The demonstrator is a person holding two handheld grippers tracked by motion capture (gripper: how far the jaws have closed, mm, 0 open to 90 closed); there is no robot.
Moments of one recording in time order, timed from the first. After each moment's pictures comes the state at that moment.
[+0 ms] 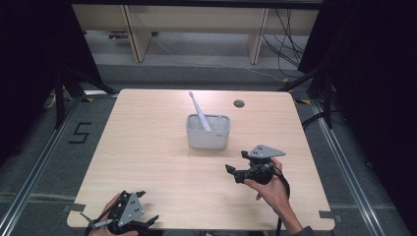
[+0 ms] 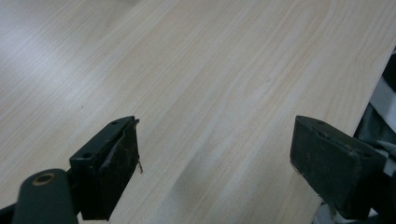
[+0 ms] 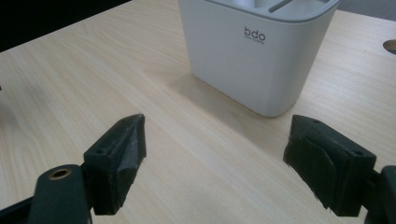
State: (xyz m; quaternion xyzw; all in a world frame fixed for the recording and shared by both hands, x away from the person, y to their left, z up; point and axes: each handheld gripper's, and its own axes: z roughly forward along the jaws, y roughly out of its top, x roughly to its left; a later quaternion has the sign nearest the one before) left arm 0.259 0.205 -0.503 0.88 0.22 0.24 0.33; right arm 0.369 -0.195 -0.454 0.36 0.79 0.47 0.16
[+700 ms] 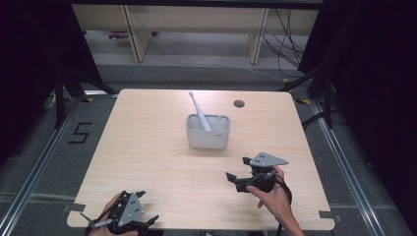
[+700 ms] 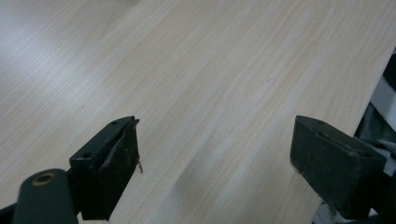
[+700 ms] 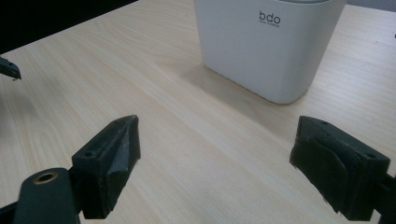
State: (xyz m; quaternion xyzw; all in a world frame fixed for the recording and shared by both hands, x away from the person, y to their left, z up) left arm 0.259 0.204 -0.503 0.88 0.22 0.24 0.34; right arm 0.352 -0.200 -0.463 0.35 0.79 0.48 0.15
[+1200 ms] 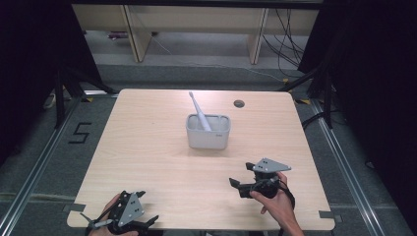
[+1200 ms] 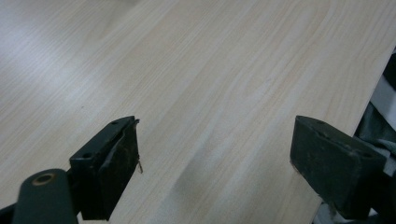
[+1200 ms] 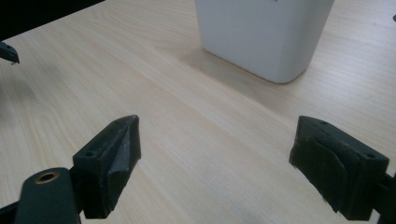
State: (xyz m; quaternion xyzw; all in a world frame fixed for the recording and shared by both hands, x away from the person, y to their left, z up) left arm 0.259 0.204 -0.503 0.88 0.22 0.24 0.33; right arm 0.339 -0.209 -0.471 0.36 0.80 0.46 0.15
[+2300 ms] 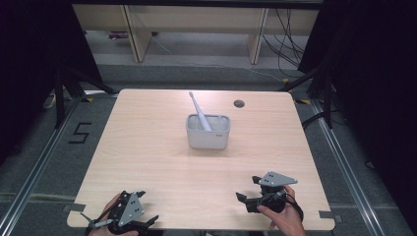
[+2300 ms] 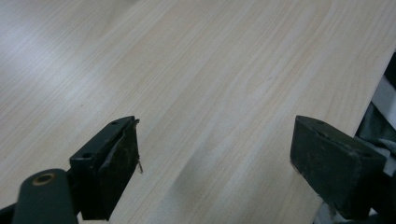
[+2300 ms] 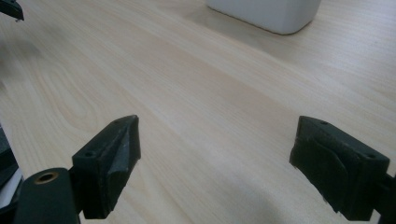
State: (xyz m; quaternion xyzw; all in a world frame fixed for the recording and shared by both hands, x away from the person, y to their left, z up) left arm 0.259 0.204 -0.504 0.88 0.22 0.24 0.34; right arm 0.308 -0.225 -0.486 0.38 0.81 0.43 0.13
